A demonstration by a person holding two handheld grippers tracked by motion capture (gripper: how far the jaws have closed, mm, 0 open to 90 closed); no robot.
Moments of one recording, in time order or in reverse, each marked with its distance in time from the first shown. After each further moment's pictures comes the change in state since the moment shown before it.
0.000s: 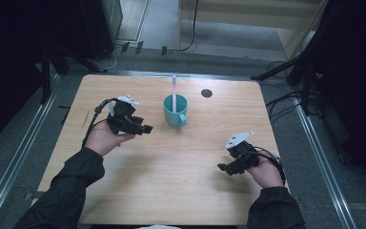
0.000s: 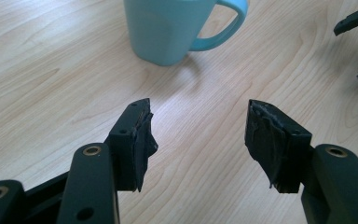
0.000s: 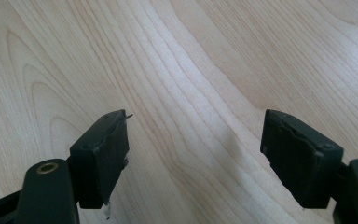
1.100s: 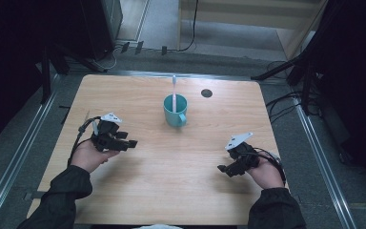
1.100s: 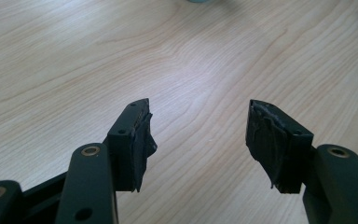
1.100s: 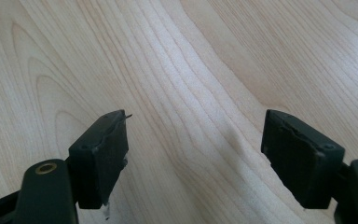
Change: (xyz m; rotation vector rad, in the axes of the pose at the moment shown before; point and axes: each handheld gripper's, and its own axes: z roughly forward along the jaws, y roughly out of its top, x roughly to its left) left arm 0.017 -0.064 -0.005 0.017 0.060 -0.059; right arm 0.003 -0.001 0.000 0.014 0.008 -0.015
